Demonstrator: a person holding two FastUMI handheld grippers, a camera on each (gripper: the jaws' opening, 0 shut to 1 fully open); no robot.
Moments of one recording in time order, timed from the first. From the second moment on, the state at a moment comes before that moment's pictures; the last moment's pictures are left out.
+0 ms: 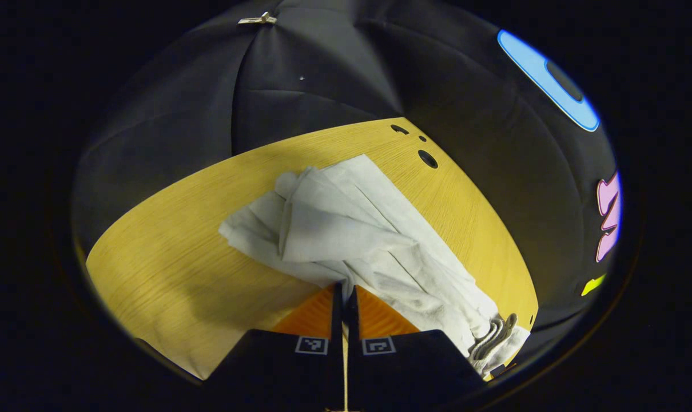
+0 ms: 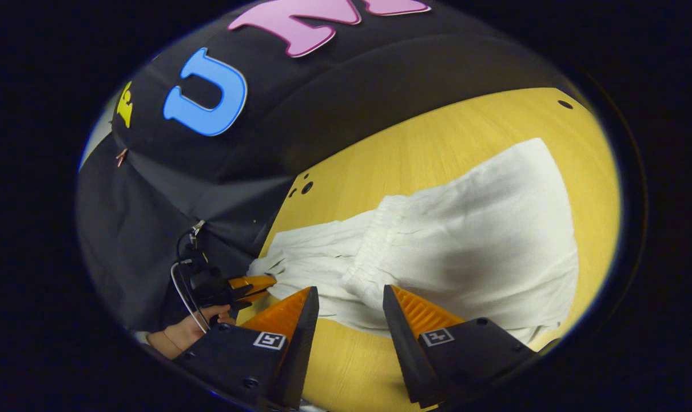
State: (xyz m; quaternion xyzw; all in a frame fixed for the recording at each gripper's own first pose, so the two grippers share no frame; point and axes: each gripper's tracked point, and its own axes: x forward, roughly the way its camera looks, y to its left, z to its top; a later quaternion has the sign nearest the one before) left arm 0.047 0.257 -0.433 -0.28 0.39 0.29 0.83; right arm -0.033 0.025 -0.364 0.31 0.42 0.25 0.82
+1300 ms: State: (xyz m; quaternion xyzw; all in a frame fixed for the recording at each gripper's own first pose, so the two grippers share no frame) left arm 0.140 0.067 -0.279 -0.29 0.25 0.08 0.92; right arm -0.069 -0.219 -0.376 0.36 0.42 0.10 0.83
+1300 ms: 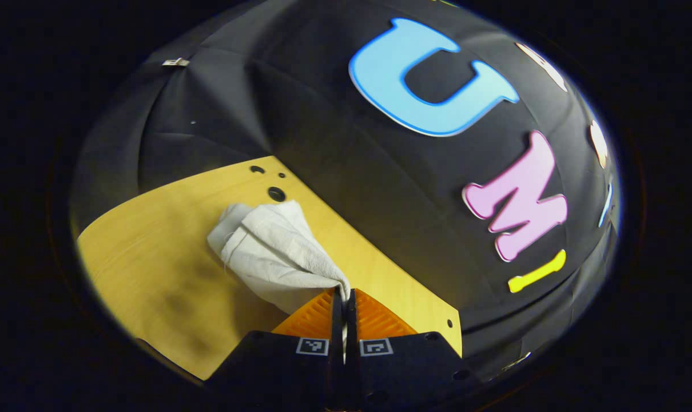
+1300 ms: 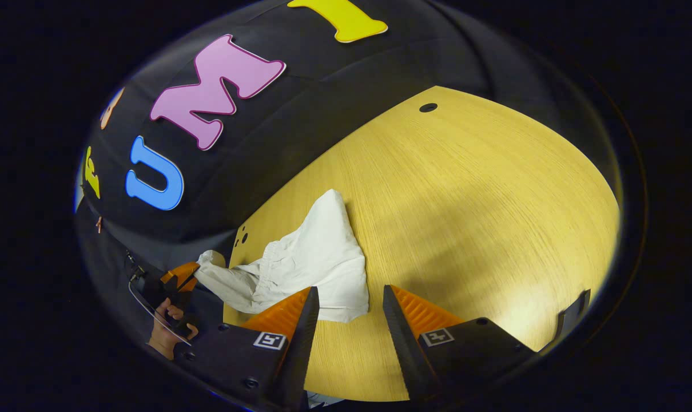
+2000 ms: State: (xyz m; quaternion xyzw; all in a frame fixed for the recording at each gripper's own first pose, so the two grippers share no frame) left arm 0.142 -0.129 -0.348 -0.14 0.35 -0.09 0.92; right arm -0.076 -0.282 -0.386 0.39 0.41 0.06 0.82
